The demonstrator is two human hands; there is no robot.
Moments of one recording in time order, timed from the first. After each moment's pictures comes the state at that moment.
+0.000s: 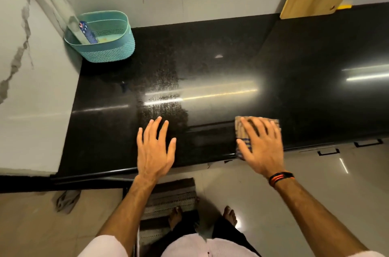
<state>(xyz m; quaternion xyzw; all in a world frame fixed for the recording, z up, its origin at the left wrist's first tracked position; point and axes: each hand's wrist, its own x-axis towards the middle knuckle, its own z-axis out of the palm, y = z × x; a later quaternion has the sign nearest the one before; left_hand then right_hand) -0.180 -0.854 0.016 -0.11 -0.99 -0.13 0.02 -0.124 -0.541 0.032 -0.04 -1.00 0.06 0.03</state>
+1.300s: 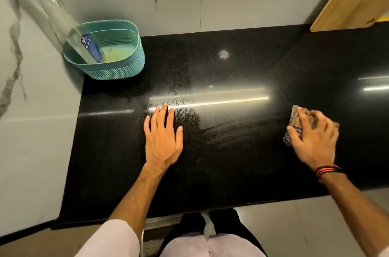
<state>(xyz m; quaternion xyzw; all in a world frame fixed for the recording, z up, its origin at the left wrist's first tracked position) -0.322 -0.861 0.016 -0.09 -0.99 -0.08 0.00 -0.243 -0.468 0.034 -0.23 -0.97 0.00 0.01</state>
